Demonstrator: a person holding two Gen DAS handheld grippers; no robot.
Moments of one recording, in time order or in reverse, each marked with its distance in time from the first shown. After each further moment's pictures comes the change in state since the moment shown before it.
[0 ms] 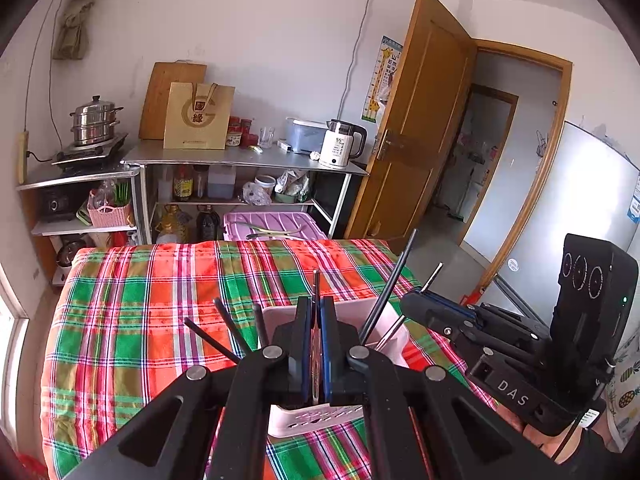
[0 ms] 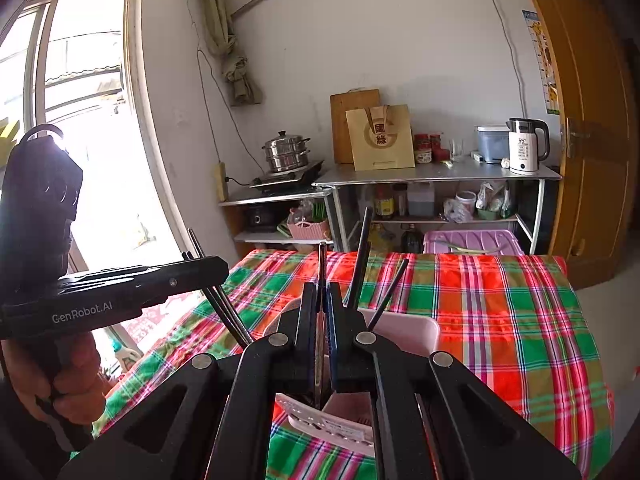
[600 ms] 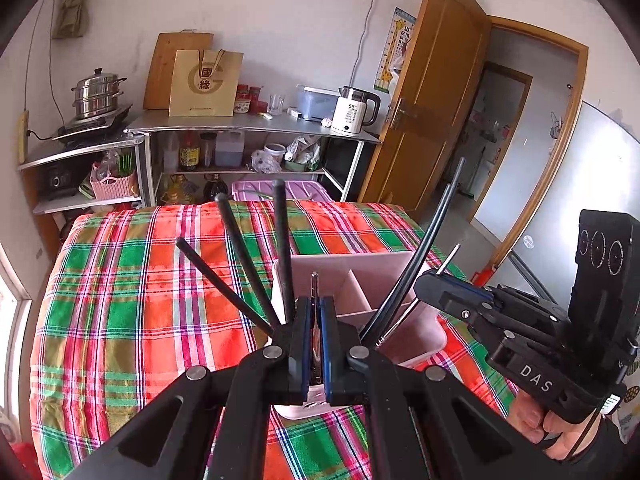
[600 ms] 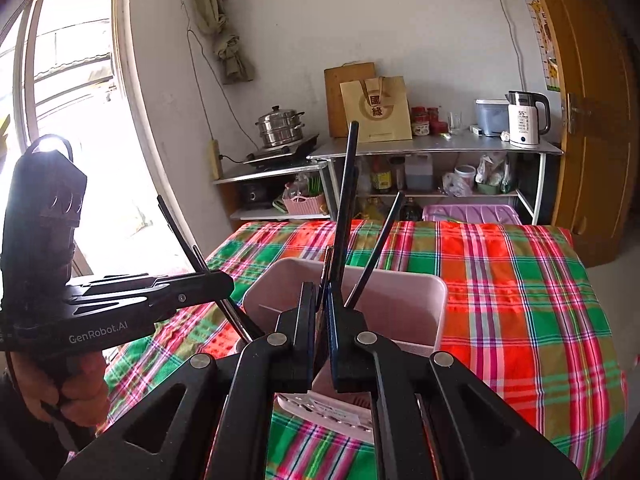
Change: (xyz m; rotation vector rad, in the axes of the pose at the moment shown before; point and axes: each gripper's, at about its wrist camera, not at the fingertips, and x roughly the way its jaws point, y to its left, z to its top) left arm 0.042 0.018 -0.028 -0.016 0.105 0.033; right arm 0.027 -0.013 -0.025 0.024 0.086 -0.002
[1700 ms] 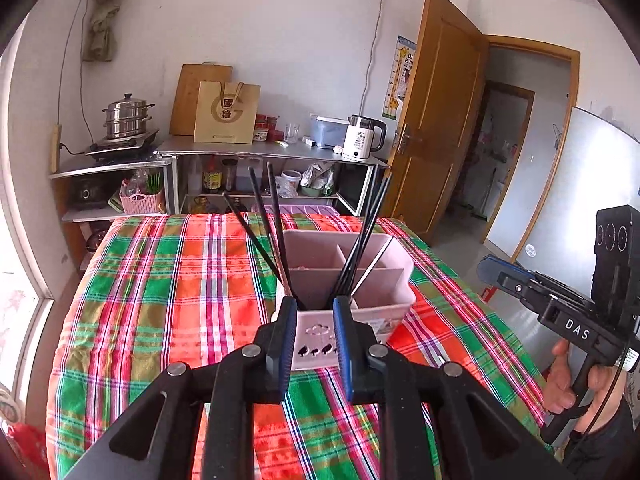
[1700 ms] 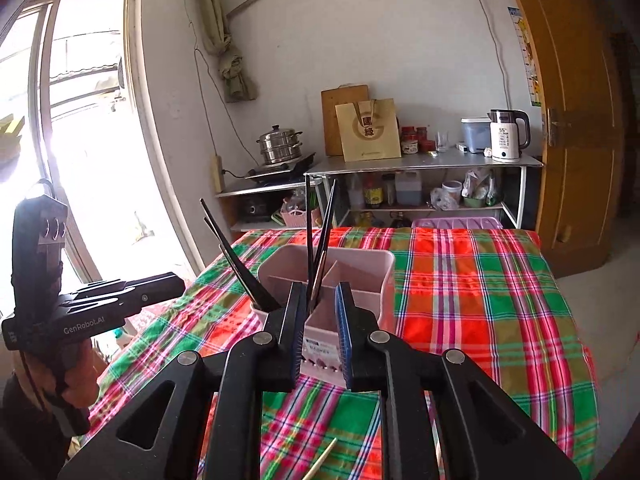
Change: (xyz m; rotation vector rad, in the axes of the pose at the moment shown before) left arm -0.092 -0.034 -0.071 -0.004 -0.127 0.080; right arm -0.097 -0.007 -0.032 -0.016 -0.075 -0.018
